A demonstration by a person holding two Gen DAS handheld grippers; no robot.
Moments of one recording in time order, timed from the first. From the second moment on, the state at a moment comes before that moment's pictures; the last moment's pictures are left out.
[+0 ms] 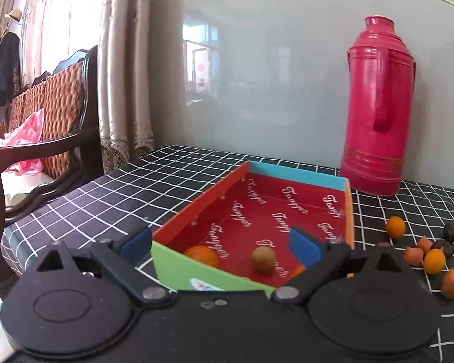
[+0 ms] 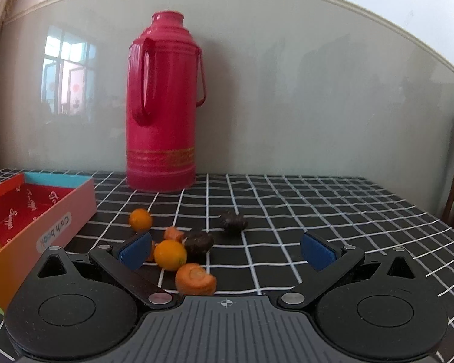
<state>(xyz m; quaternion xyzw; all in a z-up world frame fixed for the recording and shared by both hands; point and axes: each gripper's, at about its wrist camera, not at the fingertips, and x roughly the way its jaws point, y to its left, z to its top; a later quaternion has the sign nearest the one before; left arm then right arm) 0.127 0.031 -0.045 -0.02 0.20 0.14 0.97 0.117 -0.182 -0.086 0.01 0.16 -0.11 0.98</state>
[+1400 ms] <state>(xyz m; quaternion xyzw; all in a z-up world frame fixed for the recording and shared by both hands) 0.090 0.129 -0.041 -0.09 0.20 0.23 0.95 0.126 -0.126 -0.065 0.05 0.16 0.08 0.98</state>
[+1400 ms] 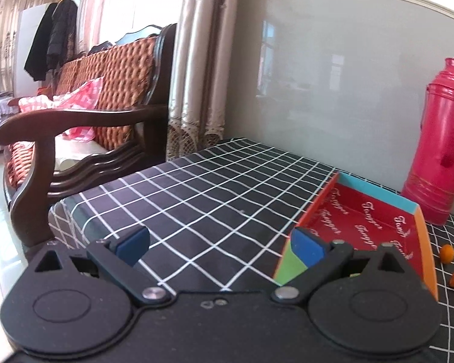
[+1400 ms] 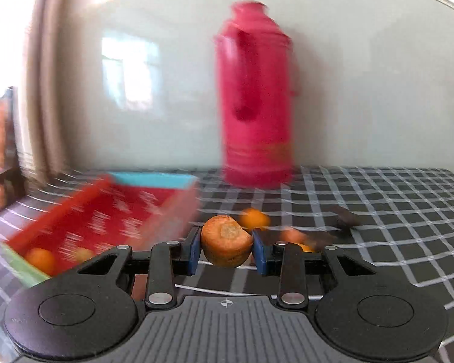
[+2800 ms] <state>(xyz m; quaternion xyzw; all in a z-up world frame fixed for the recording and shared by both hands) 0.101 0.024 -0.040 -0.02 0.17 0.07 0.98 0.099 -0.183 -0.065 0.01 0.09 -0.17 0.98</state>
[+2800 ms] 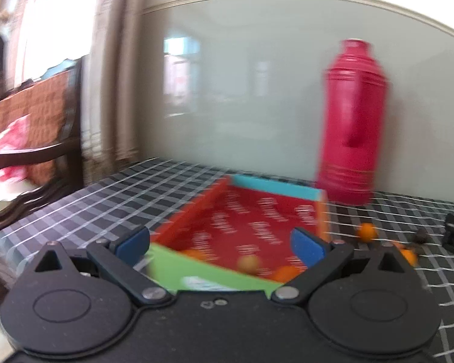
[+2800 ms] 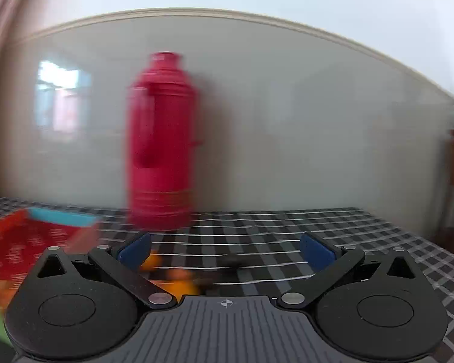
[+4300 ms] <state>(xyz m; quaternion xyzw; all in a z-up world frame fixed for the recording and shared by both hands) 0.228 -0.108 -0.098 0.00 0.31 -0.09 0.95 0.068 -0.290 -0.059 0.09 0.08 -0.25 0.96</state>
